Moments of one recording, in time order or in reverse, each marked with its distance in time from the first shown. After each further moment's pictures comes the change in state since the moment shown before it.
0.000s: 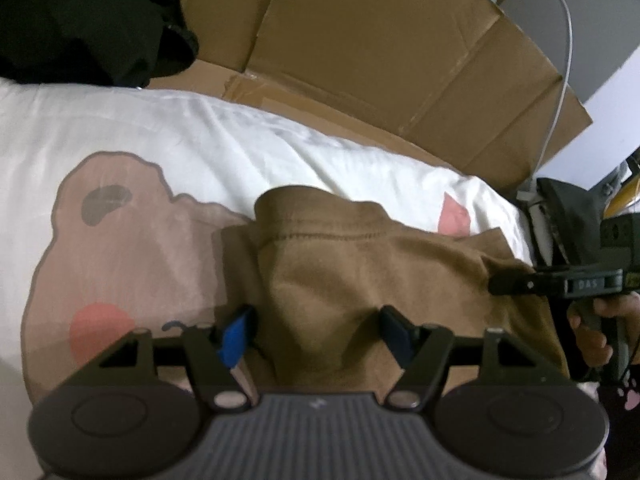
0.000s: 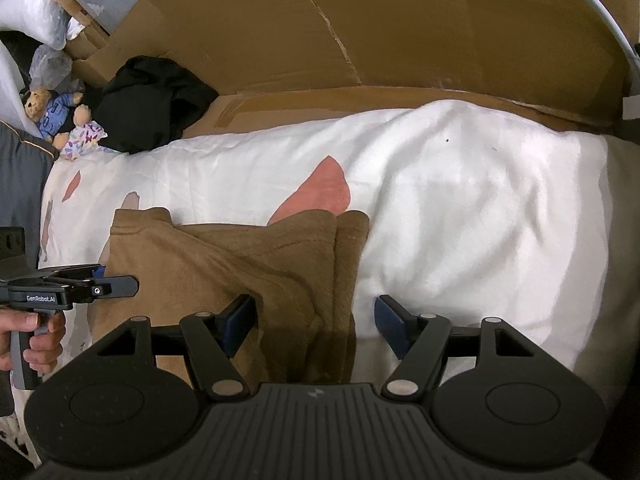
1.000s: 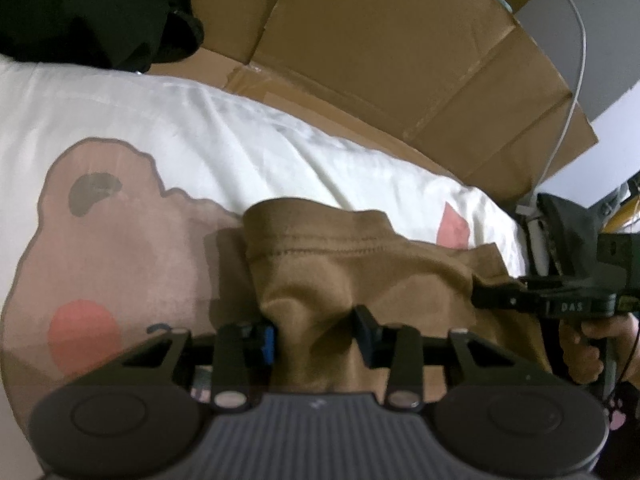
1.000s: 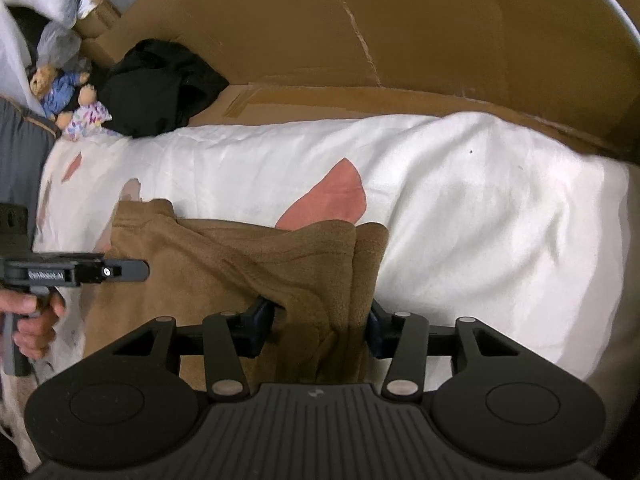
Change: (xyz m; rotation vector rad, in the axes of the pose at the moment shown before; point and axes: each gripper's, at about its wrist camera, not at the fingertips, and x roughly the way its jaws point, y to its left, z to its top) left arm 0.004 -0.007 0.006 -0.054 0.021 -0.005; right arm 0.009 0.011 0.004 -0.086 0.012 -0.021
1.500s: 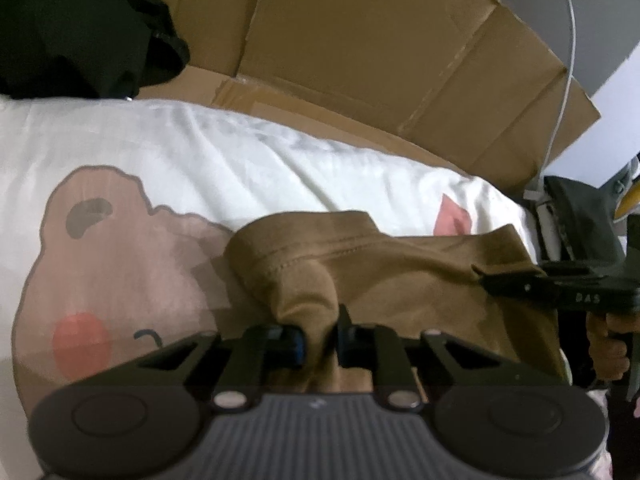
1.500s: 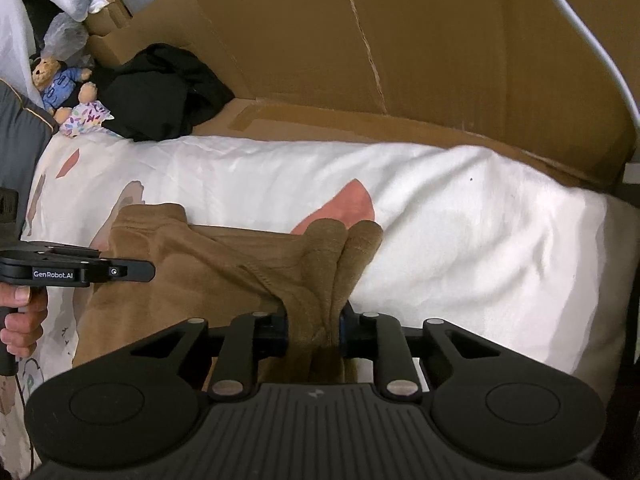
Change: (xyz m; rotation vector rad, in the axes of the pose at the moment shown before) left arm -0.009 -0.023 -0.002 0.067 -0.023 0.068; right arm -0.016 0.021 -0.003 -0.043 -0.063 -0.059
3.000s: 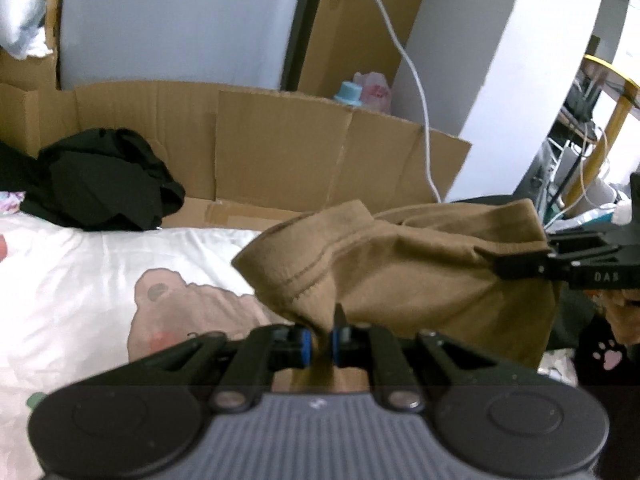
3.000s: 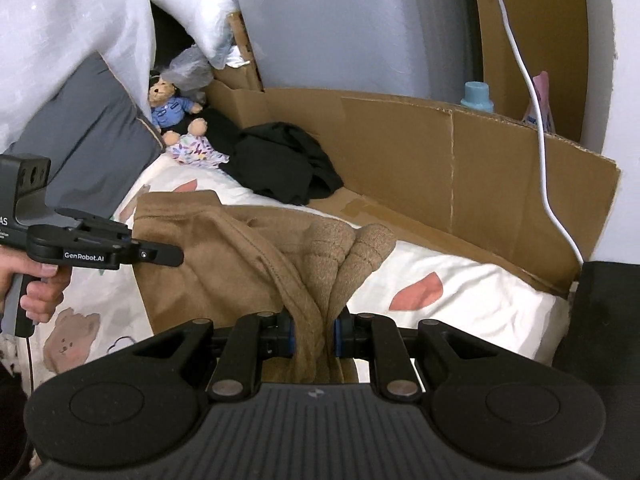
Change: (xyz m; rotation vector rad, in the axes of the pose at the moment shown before) left arm -0.211 -0.101 -0.035 0.192 -0.209 0.049; right arm -0.201 0.116 -0.019 -0.215 -0.193 0.061
